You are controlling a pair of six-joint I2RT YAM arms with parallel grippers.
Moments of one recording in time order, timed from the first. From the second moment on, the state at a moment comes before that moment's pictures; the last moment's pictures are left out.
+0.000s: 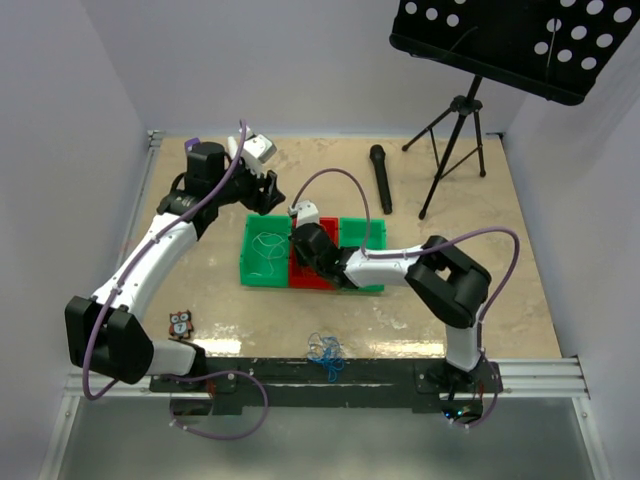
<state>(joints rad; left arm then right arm) -0.28 1.35 1.18 -0.30 0.48 0.17 0.97 1.89 1.09 0.23 0.42 0.36</state>
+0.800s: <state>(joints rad) -0.28 1.35 1.18 -0.31 0.50 0.16 0.97 1.73 1.13 0.08 0.40 0.42</state>
